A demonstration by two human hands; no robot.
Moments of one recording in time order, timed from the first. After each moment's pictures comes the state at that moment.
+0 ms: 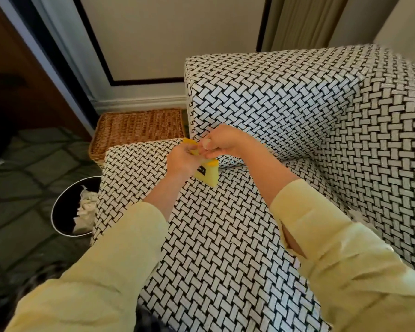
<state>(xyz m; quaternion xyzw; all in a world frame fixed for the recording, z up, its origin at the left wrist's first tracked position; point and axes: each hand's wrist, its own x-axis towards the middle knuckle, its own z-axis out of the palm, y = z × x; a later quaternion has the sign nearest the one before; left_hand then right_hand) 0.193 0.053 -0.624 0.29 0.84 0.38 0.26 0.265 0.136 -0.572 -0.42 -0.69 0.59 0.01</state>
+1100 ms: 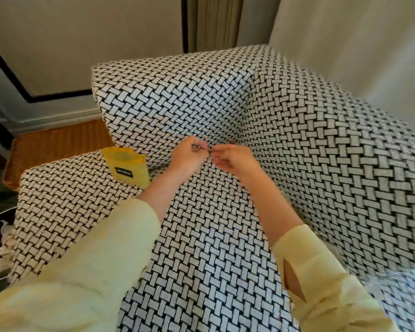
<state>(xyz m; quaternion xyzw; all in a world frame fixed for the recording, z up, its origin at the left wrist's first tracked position) 0.338 0.099 -0.594 0.46 0.72 0.40 0.34 0.451 0.145 -0.589 -0.55 -0.46 0.64 0.27</state>
